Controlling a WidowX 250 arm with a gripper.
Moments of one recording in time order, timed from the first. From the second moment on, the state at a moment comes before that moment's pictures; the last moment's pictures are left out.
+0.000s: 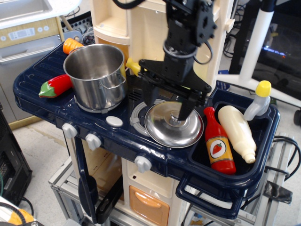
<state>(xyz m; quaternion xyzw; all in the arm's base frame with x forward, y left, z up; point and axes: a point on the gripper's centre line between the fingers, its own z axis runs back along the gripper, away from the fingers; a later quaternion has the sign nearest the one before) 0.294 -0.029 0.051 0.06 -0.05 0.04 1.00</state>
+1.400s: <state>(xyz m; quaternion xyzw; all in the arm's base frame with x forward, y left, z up) 0.284 -0.024 0.079 0.07 0.02 0.10 0.99</state>
